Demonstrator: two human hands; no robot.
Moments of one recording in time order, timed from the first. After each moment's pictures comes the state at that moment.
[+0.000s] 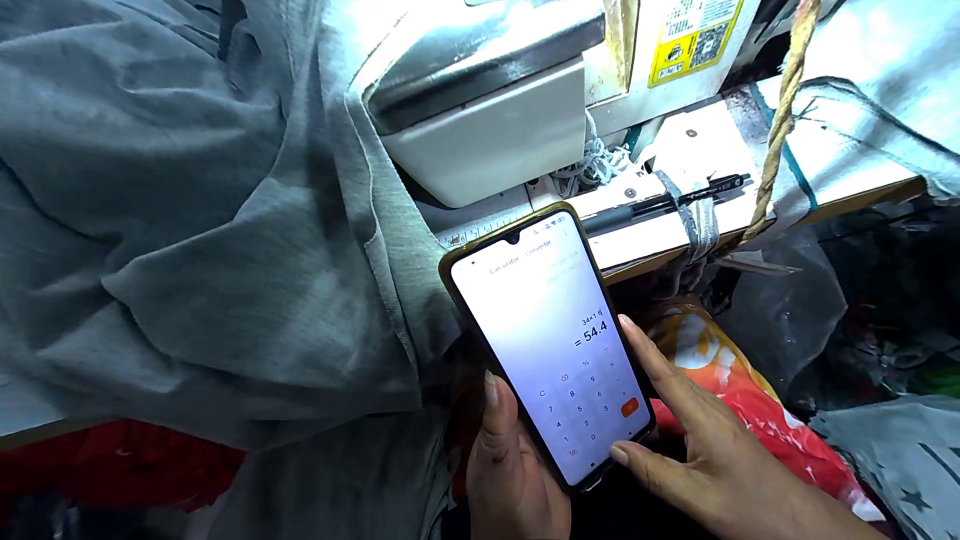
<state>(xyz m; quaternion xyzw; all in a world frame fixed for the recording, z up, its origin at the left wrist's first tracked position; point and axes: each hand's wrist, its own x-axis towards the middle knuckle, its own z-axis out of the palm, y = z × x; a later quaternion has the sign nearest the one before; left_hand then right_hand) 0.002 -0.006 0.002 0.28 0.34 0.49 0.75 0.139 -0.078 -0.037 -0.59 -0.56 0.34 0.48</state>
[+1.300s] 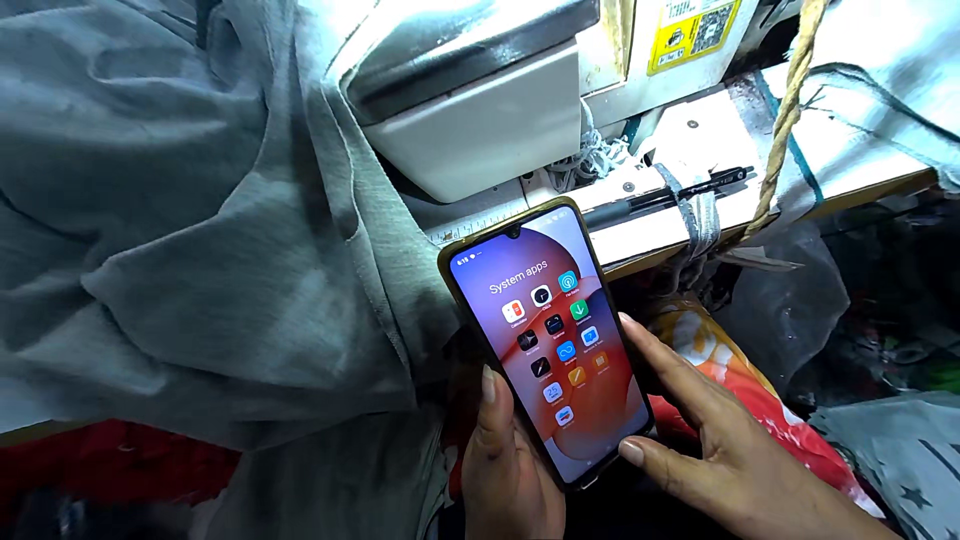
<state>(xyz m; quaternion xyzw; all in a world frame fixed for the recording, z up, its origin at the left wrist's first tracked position) -0.001 -0.002 -0.005 0.30 0.30 0.48 0.77 0.147 -0.078 -0.035 -0.57 -0.54 0.37 0.50</state>
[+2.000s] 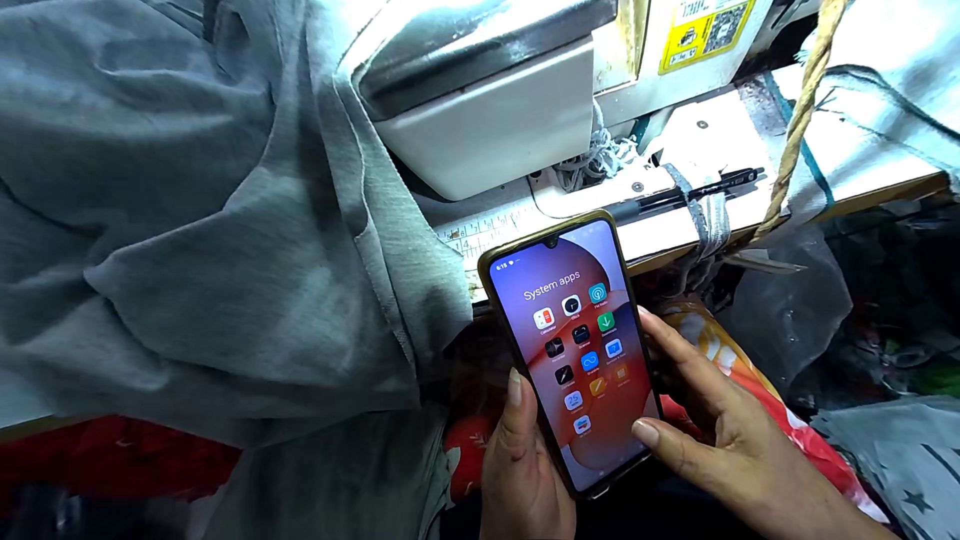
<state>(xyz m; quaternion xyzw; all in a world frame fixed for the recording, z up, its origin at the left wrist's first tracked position) -0.002 -0.006 -0.012 0.29 0.29 0.46 0.79 0.144 -0.077 -0.036 -0.58 -0.47 0.38 0.54</state>
